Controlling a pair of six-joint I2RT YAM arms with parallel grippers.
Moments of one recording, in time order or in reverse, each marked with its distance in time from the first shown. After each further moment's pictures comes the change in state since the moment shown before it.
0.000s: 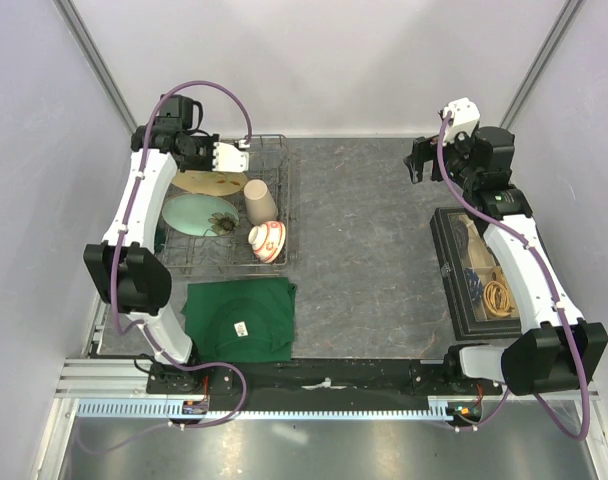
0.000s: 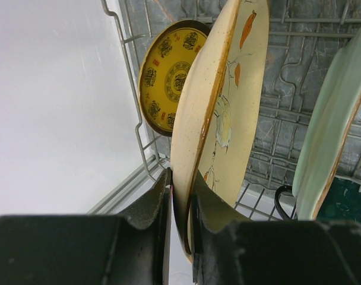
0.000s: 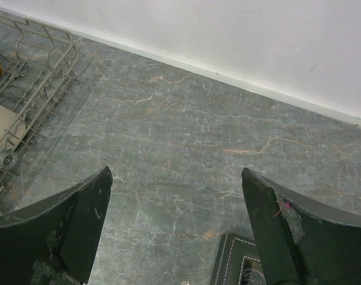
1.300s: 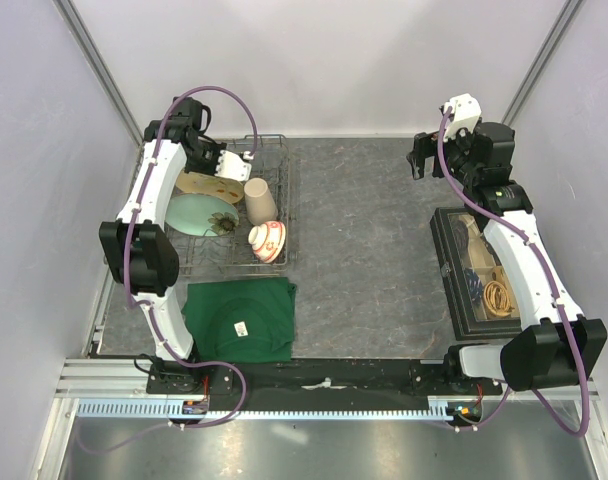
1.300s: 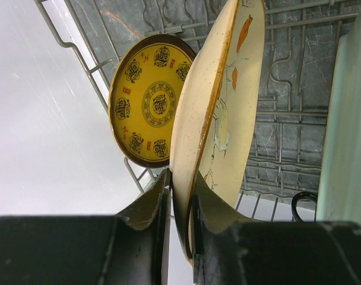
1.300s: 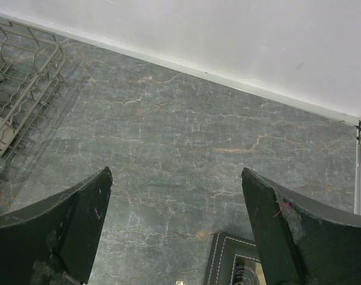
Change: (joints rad) left arm 0.007 0.159 0.085 -0.073 0.003 0.167; right arm 0.000 0.021 0.037 -0.023 0.042 -0.008
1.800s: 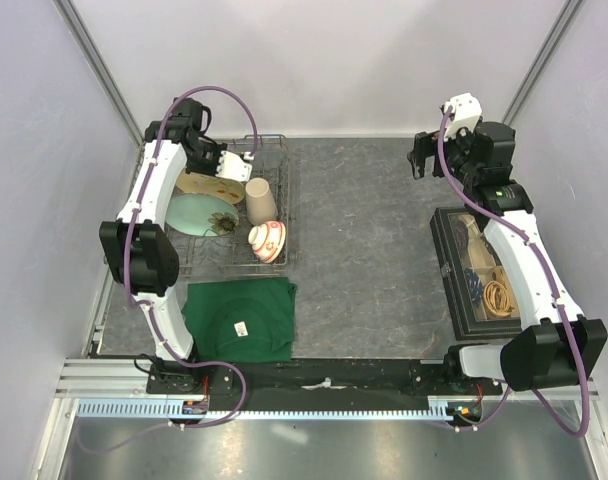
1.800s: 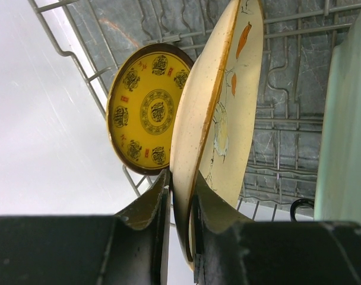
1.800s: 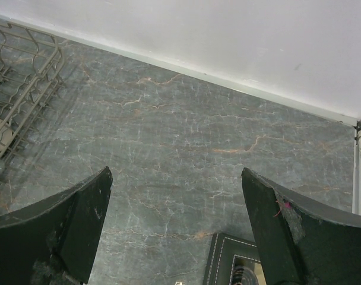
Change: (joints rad) left arm 0.000 0.000 -0.013 0.006 0.023 0.002; right arm 0.000 0.000 0.005 -0.001 0.004 0.000
